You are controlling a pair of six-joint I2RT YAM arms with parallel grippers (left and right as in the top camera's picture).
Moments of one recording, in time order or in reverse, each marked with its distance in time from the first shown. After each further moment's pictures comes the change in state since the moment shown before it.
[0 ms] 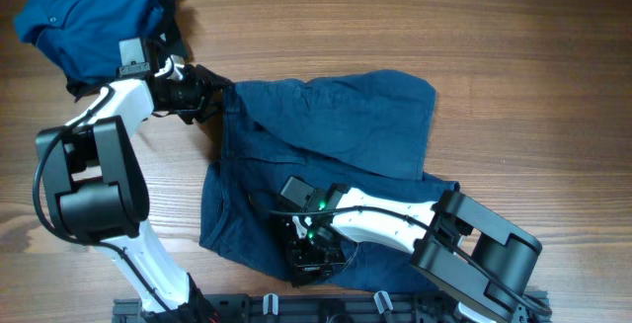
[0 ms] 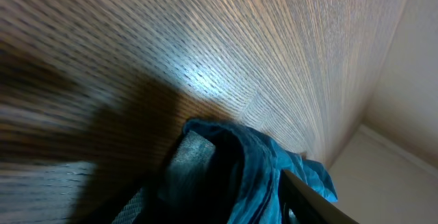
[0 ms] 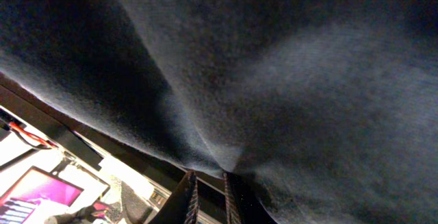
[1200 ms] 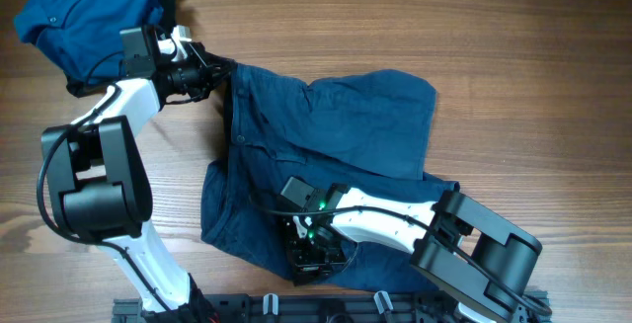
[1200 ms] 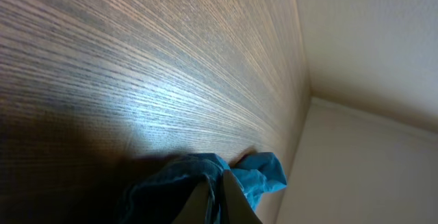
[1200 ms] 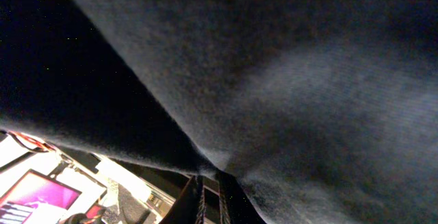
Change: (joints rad) left arm -0.025 0.000 0.000 0.303 0.148 -0.016; right arm 0.000 0.000 0.000 -0.004 0.008 0.000
